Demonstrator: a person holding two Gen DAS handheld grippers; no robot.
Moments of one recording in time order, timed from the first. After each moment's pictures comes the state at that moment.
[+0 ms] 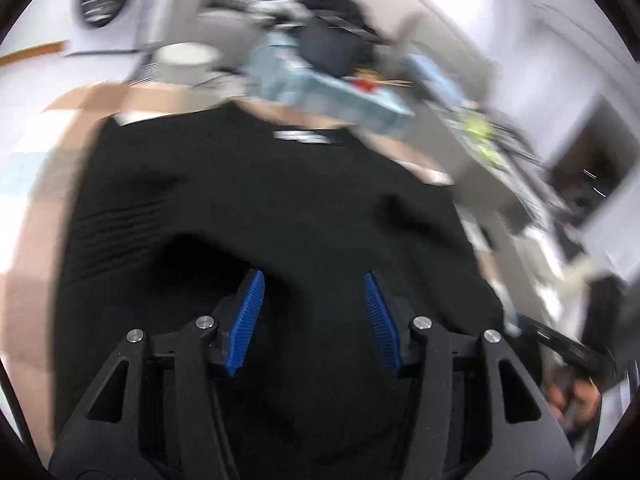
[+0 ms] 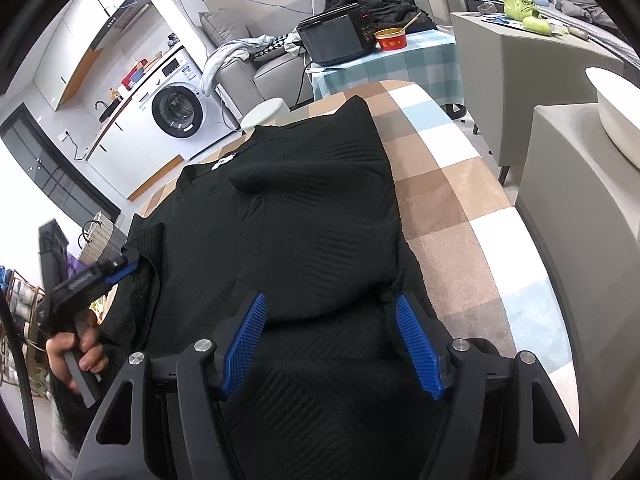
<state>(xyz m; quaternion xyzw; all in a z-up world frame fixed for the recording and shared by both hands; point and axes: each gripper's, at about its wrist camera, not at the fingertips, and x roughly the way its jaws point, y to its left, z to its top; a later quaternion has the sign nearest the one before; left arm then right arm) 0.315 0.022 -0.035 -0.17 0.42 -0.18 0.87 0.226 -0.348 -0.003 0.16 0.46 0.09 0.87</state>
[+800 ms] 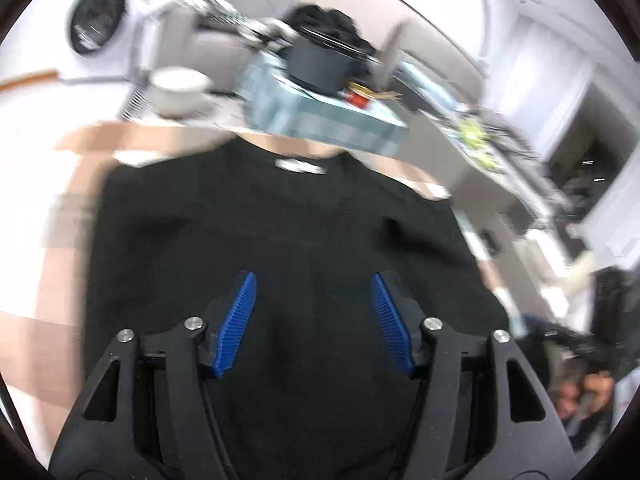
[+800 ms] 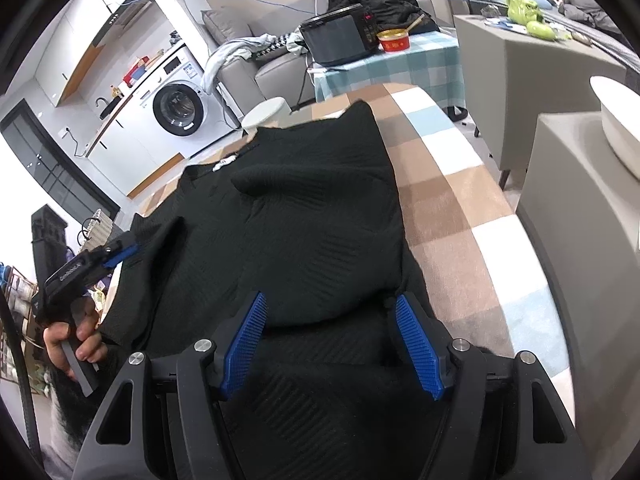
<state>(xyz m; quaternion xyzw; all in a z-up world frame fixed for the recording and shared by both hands) 0.319 0.061 -0.021 -0.13 0.40 -0.12 0.90 0.228 -0.348 0.007 0.15 0.45 0.09 0.88</state>
